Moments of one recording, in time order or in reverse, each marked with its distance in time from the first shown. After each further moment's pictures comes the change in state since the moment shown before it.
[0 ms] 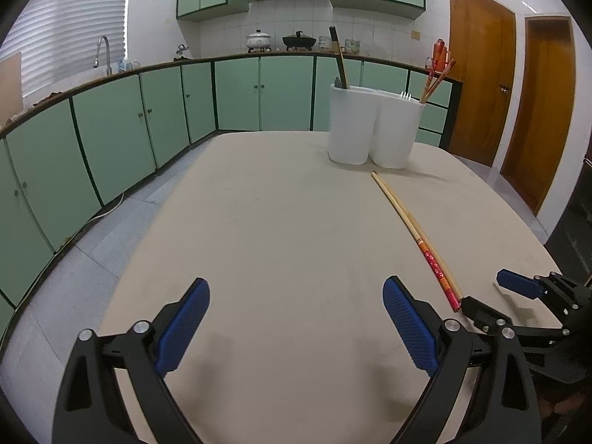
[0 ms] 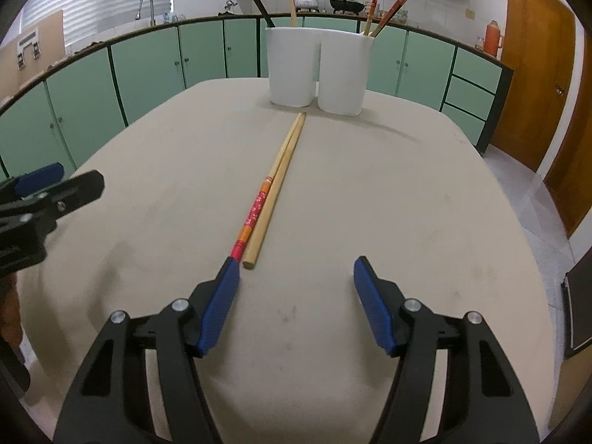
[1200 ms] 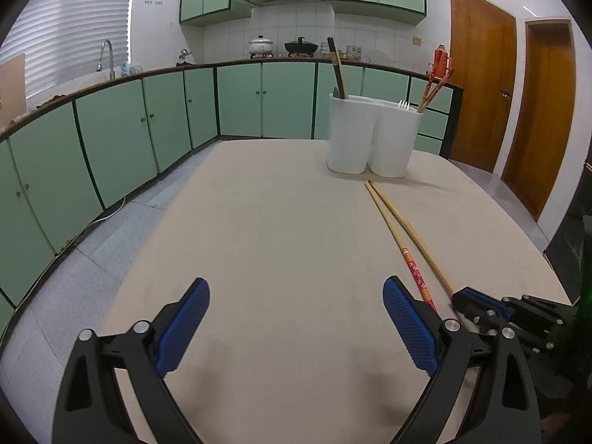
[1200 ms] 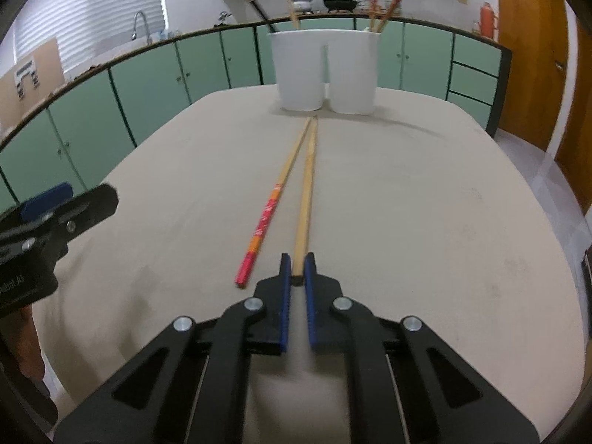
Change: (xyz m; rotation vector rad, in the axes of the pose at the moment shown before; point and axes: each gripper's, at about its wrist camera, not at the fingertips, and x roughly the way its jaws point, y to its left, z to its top) left arm -0.010 -0.002 0.002 -0.005 -0.025 0.008; right arm 0.001 0.002 0.006 0.105 -0.028 0.075
